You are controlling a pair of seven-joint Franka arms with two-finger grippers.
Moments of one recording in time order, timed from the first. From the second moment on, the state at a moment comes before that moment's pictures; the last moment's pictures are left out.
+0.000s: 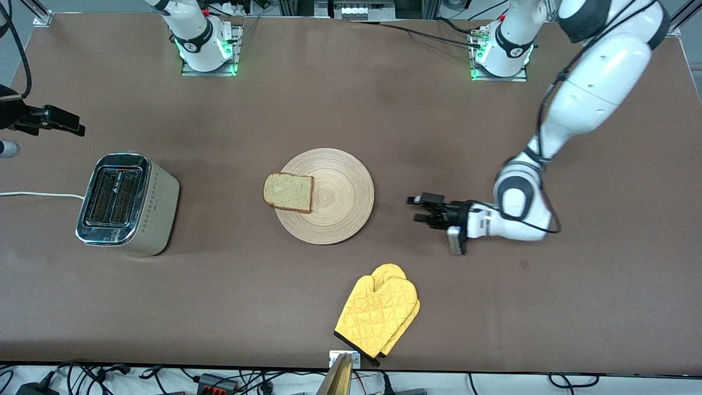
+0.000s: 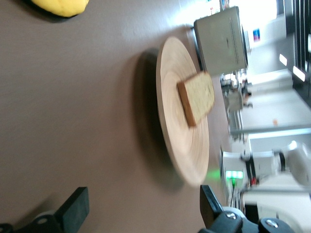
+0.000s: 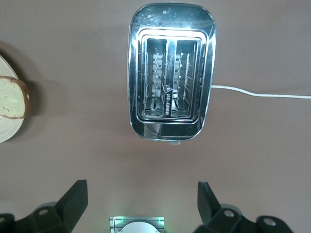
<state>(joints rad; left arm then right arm) 0.22 0.89 -0.44 -1.63 -0.86 1.97 0.98 -0.06 0.07 -0.03 -1.59 -0.01 1.49 -0.09</state>
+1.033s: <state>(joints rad) 0.35 0.68 -0.46 -1.22 0.00 1.41 0.82 0.01 0.09 -0.01 -1.89 0.29 1.86 0.03</state>
